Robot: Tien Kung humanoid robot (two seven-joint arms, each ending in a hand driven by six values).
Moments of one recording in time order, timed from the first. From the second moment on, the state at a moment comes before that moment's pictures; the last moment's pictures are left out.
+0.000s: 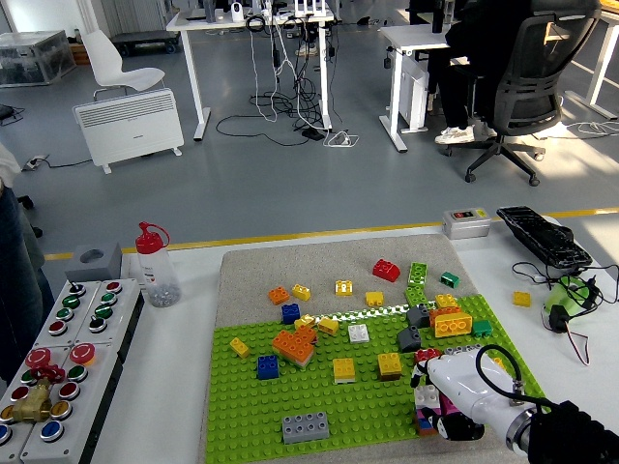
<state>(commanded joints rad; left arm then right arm) -0.08 0.02 -1.22 -0.18 1.41 0.06 0.25 0.44 -0.57 0.67 1.77 -2.08 0.12 -0.51</state>
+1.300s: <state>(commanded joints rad) -0.08 0.02 -1.21 -0.18 1.40 0.06 0.25 0.42 -0.60 0.70 1.78 -2.10 0.19 -0.52</state>
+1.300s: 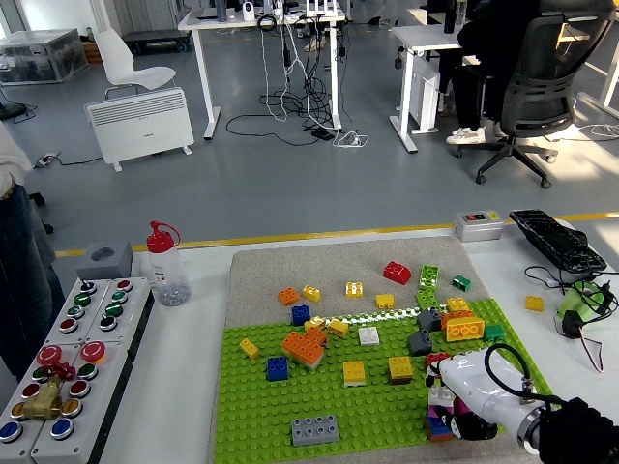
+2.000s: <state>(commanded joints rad) -0.07 0.03 -1.21 -0.18 1.40 0.06 0.25 0.42 -0.64 0.79 1.78 -2.15 0.15 -0.52</state>
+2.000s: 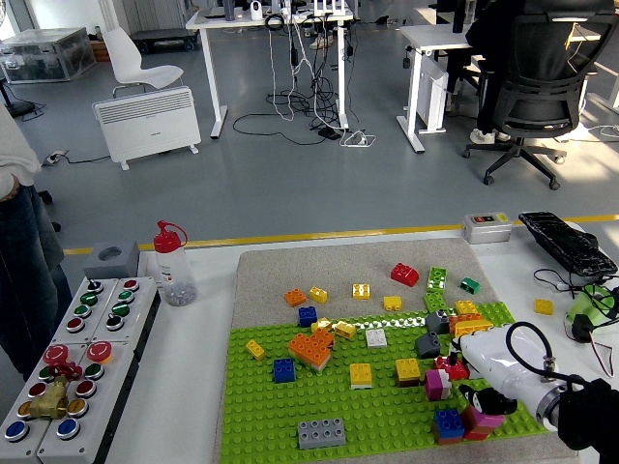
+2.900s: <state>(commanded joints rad) -0.06 0.03 -1.22 -0.18 1.41 0.05 0.26 0.33 -0.66 0.88 1.78 -2.10 -0.15 -0.51</state>
